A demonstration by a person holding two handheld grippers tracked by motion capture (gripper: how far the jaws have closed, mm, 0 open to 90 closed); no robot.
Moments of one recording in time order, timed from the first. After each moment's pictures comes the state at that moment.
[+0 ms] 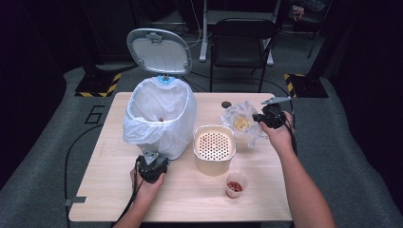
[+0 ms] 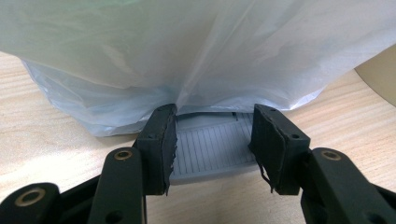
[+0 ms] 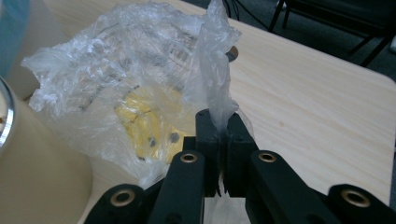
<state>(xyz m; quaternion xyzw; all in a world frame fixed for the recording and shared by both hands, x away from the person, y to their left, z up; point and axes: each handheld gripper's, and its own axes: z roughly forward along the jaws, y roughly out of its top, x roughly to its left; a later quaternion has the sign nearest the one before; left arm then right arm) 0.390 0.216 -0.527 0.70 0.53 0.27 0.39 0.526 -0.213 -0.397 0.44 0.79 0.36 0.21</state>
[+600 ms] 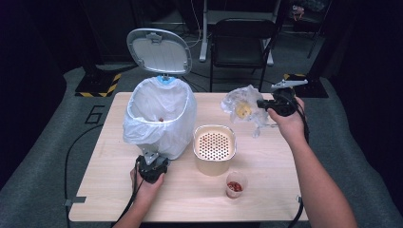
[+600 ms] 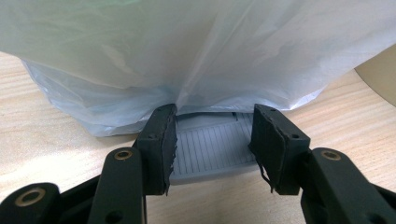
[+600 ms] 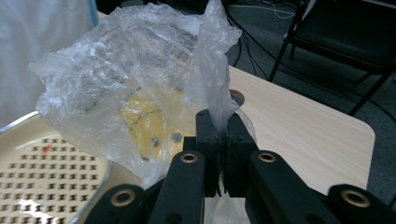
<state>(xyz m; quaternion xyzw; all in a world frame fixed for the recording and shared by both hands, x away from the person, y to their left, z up) 0.390 0.216 -0.527 0.71 0.53 0.27 0.38 0.505 -0.216 -0.317 0.42 0.78 0.41 0.21</state>
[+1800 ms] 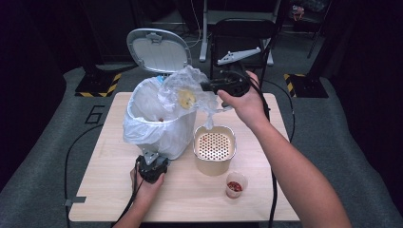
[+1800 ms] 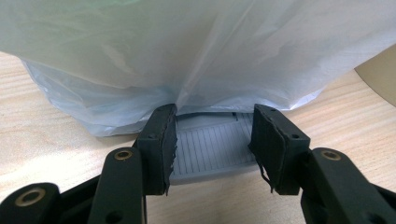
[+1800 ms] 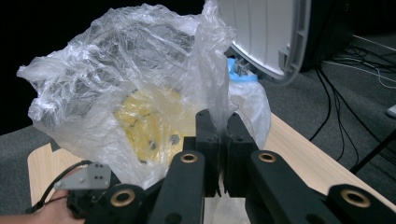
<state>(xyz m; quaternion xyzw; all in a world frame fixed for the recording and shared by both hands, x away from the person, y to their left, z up) 0.390 0.219 -0.525 0.72 0.52 0.28 0.37 0.478 -0.062 -0.215 0.27 0.82 0.49 0.14</state>
